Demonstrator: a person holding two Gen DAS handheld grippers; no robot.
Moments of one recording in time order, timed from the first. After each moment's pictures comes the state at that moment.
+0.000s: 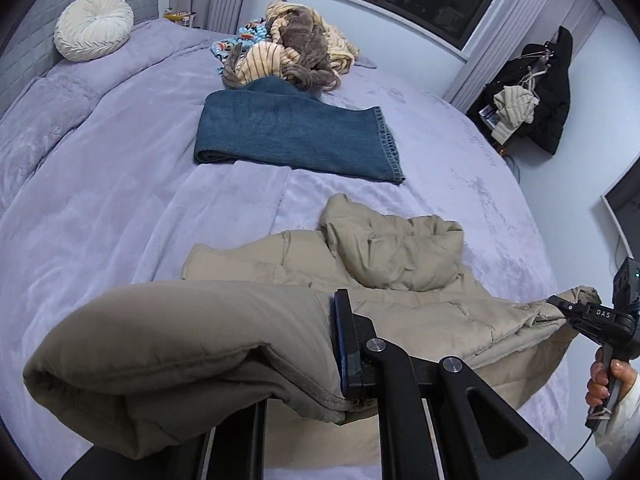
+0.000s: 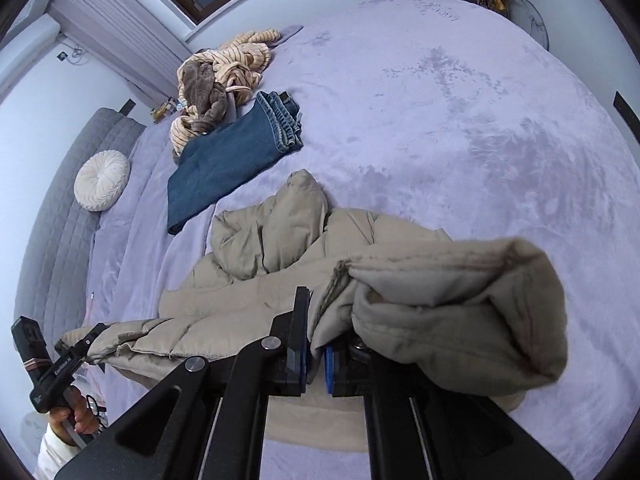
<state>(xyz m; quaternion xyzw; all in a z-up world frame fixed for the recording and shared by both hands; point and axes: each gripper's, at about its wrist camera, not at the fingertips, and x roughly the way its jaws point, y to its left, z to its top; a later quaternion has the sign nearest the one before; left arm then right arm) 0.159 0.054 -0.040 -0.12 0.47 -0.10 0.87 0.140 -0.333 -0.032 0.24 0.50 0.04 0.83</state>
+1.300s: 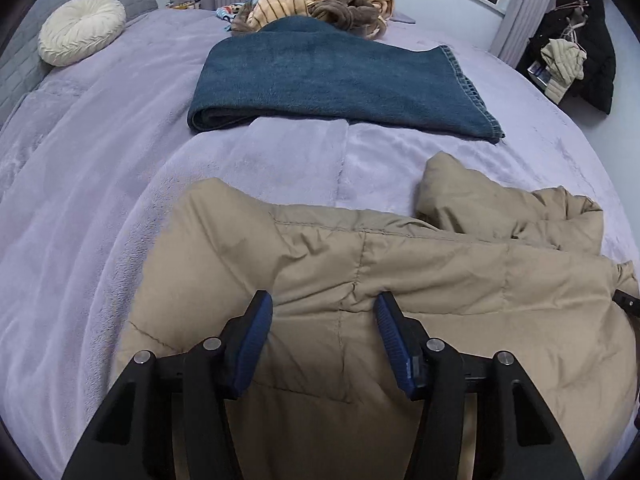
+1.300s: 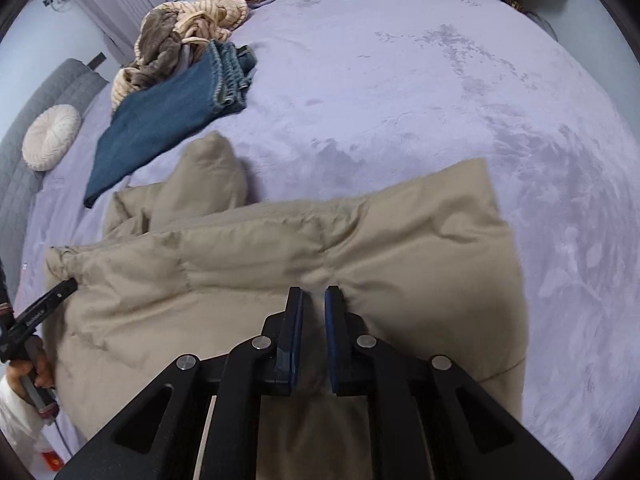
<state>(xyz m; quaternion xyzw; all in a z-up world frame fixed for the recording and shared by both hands) 0.264 0.042 -0.182 -0.04 0.50 -0.05 0.86 0.221 -0.338 -0.153 0.13 0.53 0.00 0.84</state>
